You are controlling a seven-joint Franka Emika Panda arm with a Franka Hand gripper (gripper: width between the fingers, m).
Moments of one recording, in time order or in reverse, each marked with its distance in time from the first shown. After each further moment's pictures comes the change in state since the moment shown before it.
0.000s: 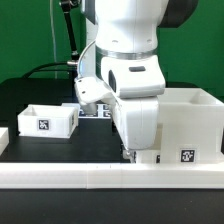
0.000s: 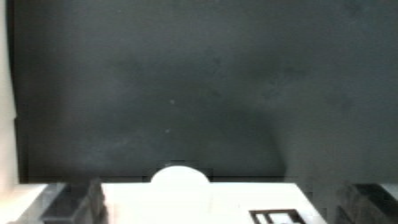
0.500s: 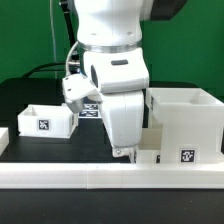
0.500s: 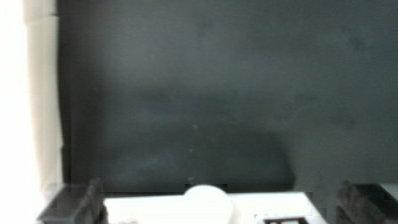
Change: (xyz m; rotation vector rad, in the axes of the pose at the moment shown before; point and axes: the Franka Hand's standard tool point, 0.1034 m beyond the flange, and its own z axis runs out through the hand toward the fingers) arm -0.014 0.007 -0.009 -0.008 0.045 0.029
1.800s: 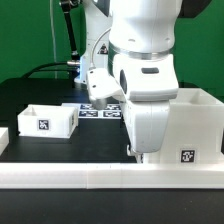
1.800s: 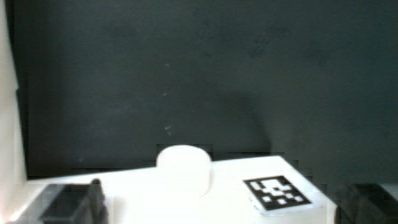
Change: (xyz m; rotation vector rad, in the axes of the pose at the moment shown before) arm 0.027 -0.001 -0.002 0.119 -0.053 0.042
